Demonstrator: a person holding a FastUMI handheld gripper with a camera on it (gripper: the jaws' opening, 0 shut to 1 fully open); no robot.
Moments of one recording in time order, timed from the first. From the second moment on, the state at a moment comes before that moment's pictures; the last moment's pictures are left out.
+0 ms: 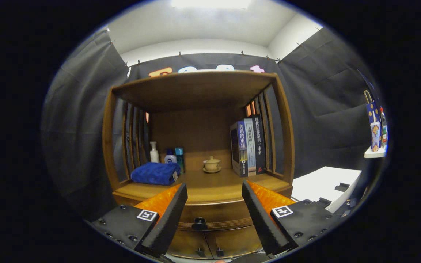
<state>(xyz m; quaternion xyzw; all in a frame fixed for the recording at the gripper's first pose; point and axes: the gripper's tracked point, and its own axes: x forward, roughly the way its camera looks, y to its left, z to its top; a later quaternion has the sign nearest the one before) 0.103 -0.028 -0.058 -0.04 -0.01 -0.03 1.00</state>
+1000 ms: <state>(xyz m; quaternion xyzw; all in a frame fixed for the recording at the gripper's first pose) 0.181 -0.021 -0.224 -0.04 0.13 -0.02 0.99</state>
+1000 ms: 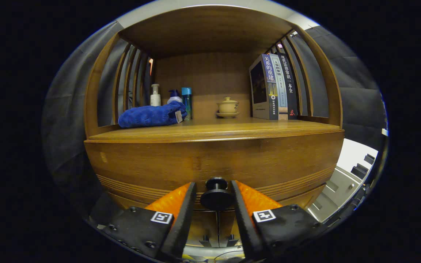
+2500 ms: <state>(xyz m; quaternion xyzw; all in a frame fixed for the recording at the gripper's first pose) 0.074 -0.017 -0.214 -0.04 0.13 -0.01 0.99</state>
